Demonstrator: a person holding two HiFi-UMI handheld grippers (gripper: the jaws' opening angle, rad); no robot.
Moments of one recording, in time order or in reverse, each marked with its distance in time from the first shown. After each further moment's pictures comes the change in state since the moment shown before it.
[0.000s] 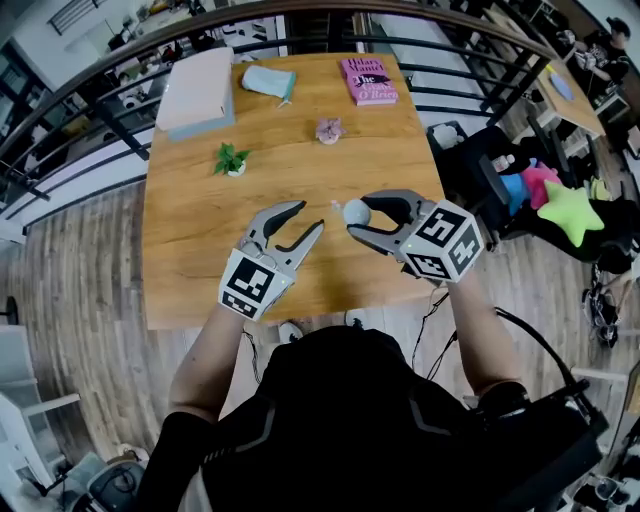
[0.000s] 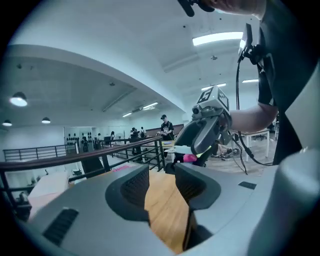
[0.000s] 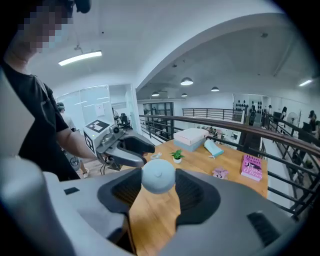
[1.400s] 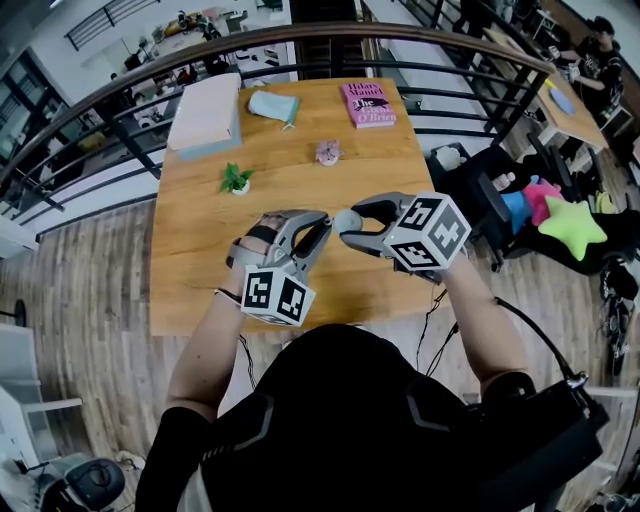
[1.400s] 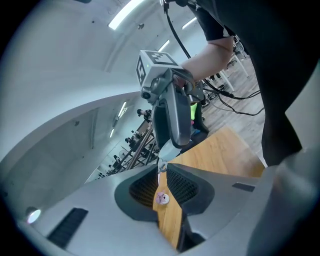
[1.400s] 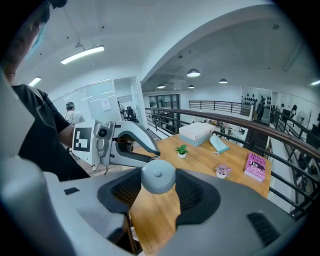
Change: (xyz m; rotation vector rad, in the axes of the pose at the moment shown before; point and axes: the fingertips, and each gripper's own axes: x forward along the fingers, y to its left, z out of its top) left arm 0.032 -0.030 0.028 0.758 0.177 0.075; right arm -0.012 -0.003 0.009 -0.019 0.095 0.079
